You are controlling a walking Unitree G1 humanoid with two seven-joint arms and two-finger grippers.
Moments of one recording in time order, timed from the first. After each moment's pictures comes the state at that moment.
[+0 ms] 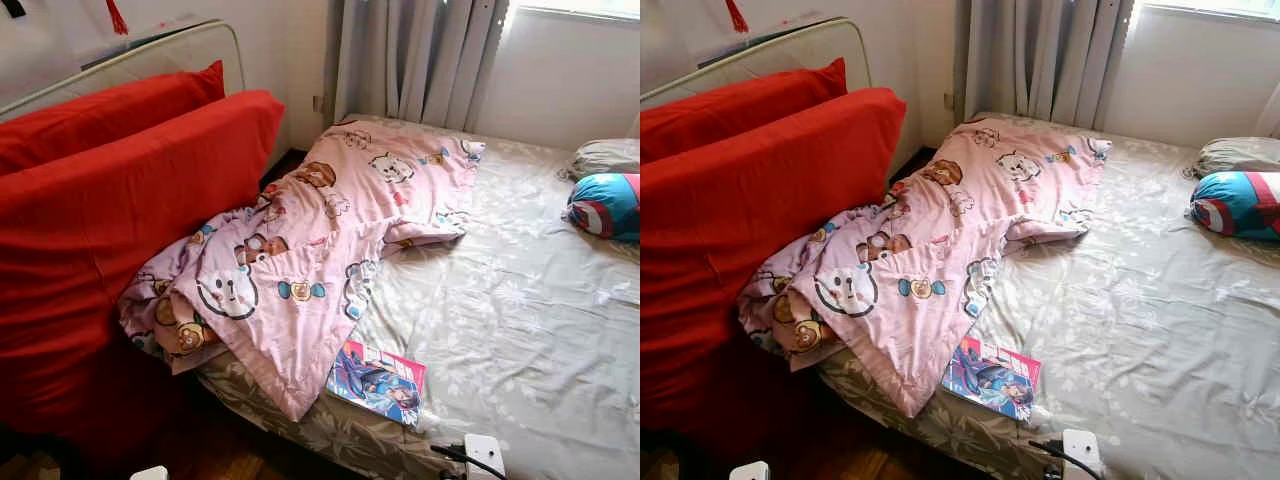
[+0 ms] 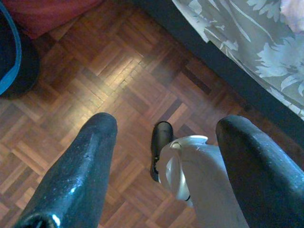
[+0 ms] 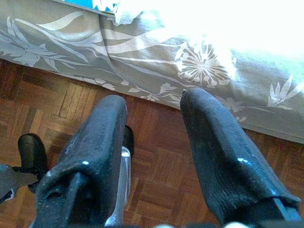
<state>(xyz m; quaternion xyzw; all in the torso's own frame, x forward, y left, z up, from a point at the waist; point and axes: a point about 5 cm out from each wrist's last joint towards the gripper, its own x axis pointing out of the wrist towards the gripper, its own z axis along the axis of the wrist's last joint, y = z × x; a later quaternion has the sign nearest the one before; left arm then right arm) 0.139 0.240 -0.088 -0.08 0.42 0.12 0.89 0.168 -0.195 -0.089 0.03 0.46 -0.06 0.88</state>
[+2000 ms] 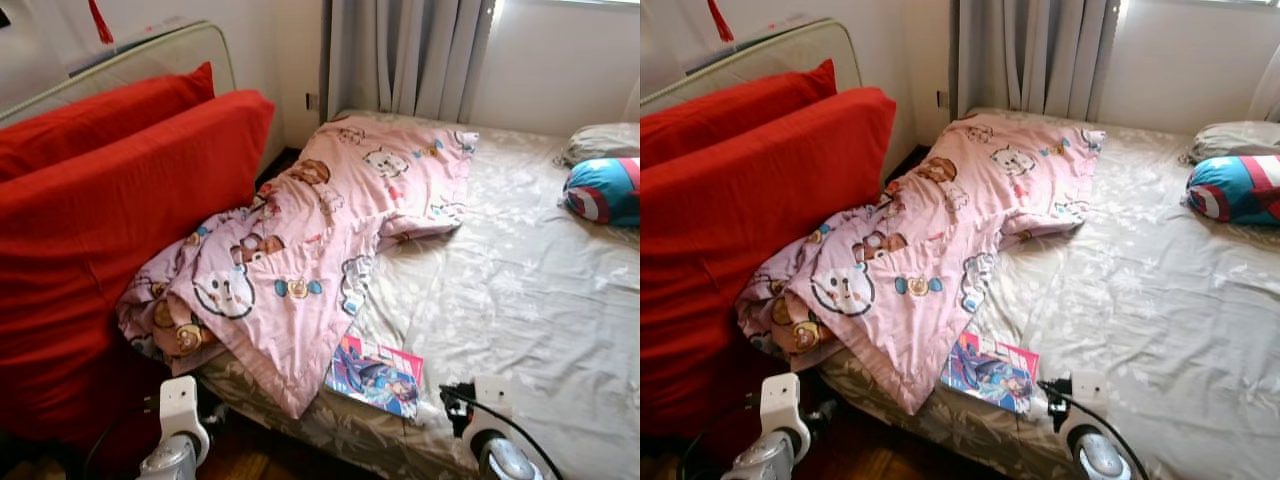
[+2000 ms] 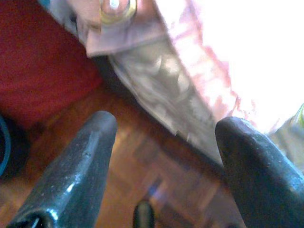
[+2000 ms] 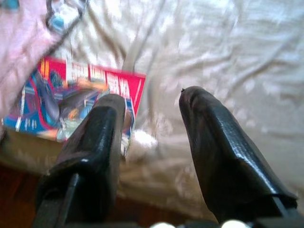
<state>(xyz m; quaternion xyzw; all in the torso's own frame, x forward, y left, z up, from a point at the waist) 0.245 0.220 -0.037 -0.07 0.29 0.11 0.95 0.237 -0.207 -0.038 0.04 0.25 -0.05 0.97</state>
